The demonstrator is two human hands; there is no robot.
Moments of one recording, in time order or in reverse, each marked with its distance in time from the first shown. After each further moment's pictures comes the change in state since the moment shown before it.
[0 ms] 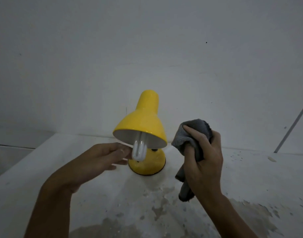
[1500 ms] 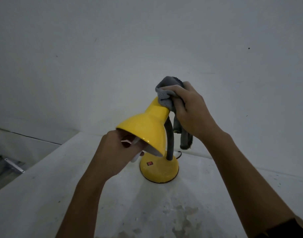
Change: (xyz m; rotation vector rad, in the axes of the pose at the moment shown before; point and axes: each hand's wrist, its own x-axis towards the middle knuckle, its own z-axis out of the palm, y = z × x) left_hand 0.032 -0.001 -0.016 0.081 0.547 0.272; right_hand 0.140 -0.016 0.104 -0.041 -0.486 -0.299
